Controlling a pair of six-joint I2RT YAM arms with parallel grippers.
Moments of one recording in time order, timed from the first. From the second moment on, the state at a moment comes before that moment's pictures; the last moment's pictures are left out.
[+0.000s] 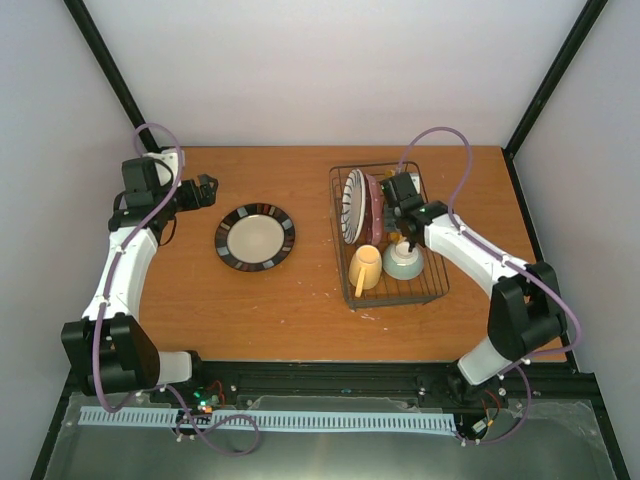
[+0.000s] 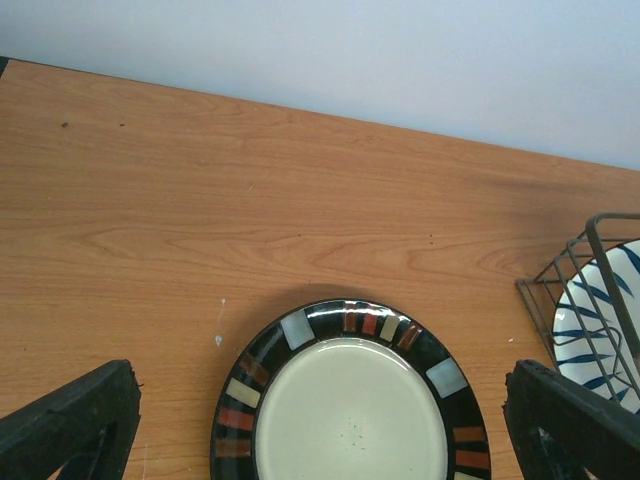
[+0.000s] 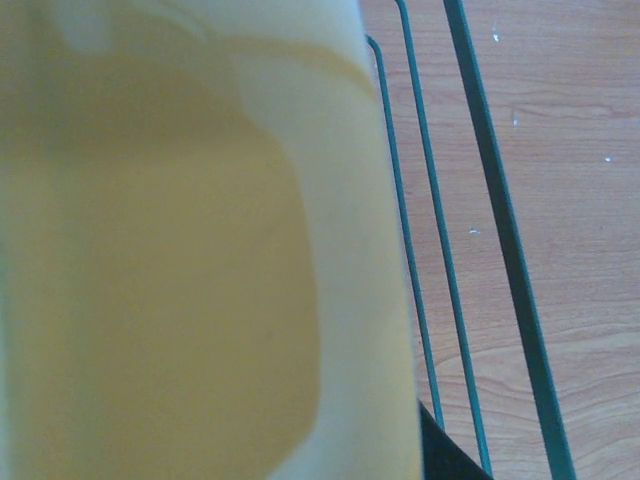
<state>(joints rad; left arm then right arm) 0.14 1.30 1.12 -0.41 0.35 -0.12 0.47 1.55 1.18 -0.55 0.42 0.31</state>
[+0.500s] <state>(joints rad) 0.14 1.33 1.12 -0.41 0.34 -0.11 0.45 1.66 1.20 -0.52 0.40 0.32</state>
